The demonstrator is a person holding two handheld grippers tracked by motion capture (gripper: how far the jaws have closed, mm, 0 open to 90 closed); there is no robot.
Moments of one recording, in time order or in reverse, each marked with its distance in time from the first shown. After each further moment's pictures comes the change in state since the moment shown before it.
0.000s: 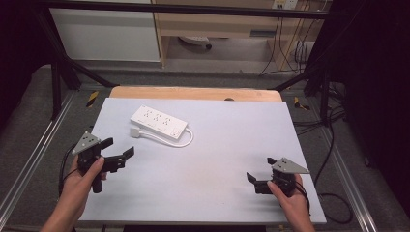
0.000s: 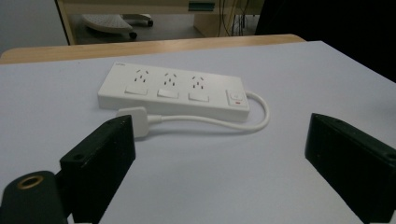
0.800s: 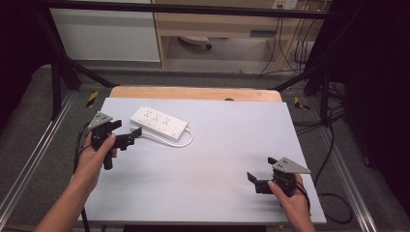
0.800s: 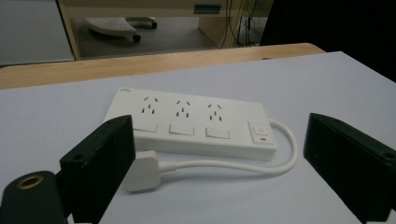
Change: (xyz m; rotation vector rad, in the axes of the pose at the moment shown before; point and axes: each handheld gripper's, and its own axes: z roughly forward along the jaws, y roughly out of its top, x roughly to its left) left arm 0.021 0.036 0.058 0.006 0.005 -0.012; right arm -0.001 0.000 -0.001 -0.004 0.001 0.006
